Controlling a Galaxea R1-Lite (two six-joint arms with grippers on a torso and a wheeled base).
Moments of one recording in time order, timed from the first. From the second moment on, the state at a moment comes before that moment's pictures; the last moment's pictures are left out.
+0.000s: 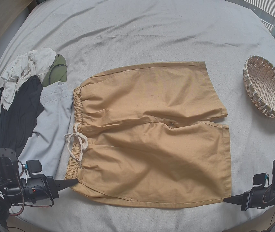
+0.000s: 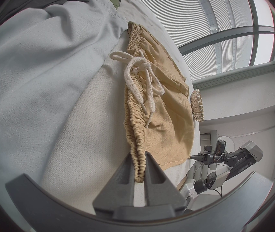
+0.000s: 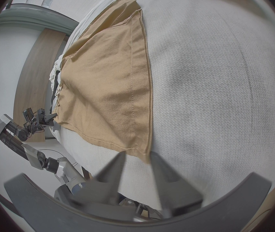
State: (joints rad) left arm -0.16 1.56 -0.08 -0.97 -0.59 -0.49; right arm 0.20 1.42 -0.02 -0.61 0.41 0.30
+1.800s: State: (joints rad) left arm -0.18 1.45 -0.02 -0.71 -0.68 -0.43; right arm 0.26 1.11 -0.02 -0.32 0.37 0.30
